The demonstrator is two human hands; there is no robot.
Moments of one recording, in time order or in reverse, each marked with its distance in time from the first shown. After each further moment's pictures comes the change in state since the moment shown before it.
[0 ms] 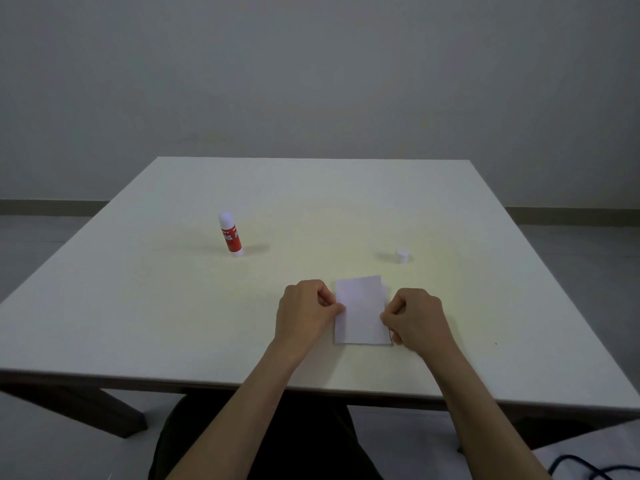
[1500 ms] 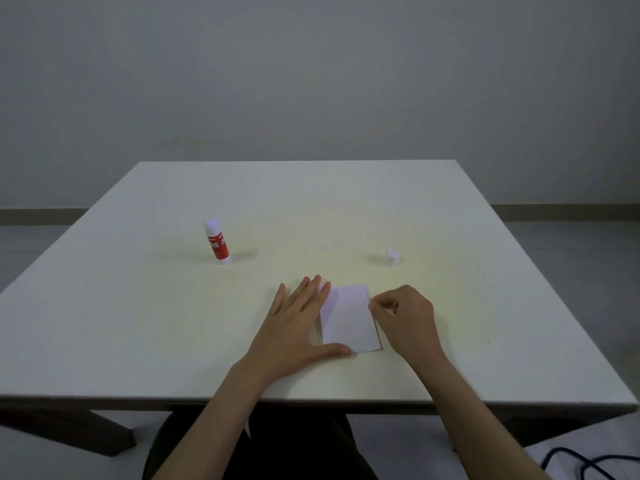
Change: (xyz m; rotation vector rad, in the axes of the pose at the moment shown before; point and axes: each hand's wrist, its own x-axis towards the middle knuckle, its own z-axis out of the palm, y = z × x) left_hand -0.004 -0.035 -0.004 0.459 -0.302 0.410; right_hand -0.002 -0.006 0.009 -0.001 0.165 -0.055
